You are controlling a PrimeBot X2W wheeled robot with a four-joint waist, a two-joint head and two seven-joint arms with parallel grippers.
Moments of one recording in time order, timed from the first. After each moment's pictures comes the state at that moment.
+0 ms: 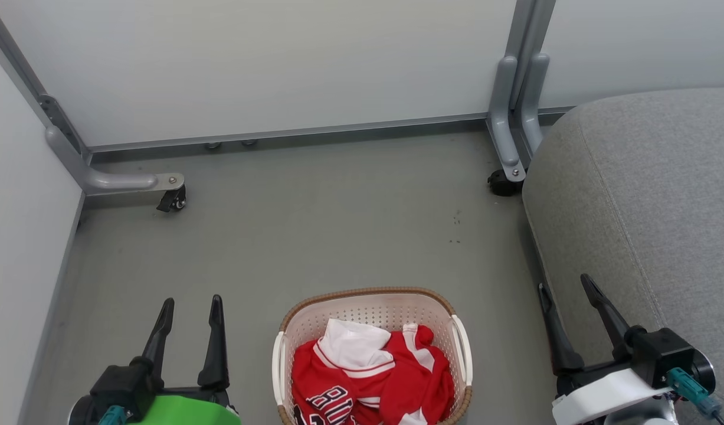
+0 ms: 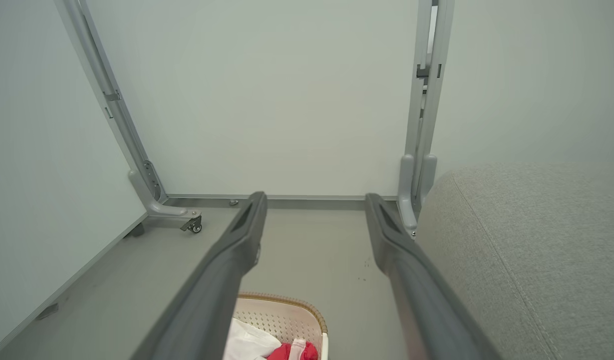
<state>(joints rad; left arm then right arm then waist) 0.07 0.05 -0.06 0.11 -0.25 -0.11 -0.24 0.05 -0.05 0.05 0.04 0.17 0.13 -0.24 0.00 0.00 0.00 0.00</state>
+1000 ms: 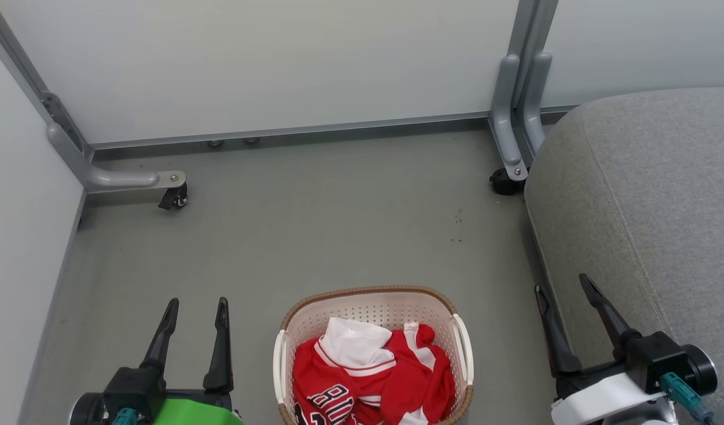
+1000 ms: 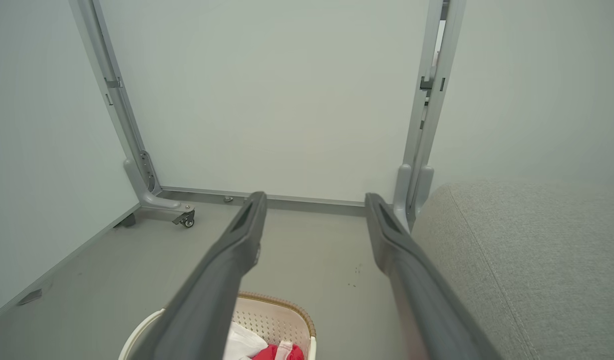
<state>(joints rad) 0.07 0.05 -0.07 0.12 -0.17 -0.11 -0.26 0.06 -0.05 0.04 0.03 0.09 0.13 -0.26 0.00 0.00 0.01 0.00</state>
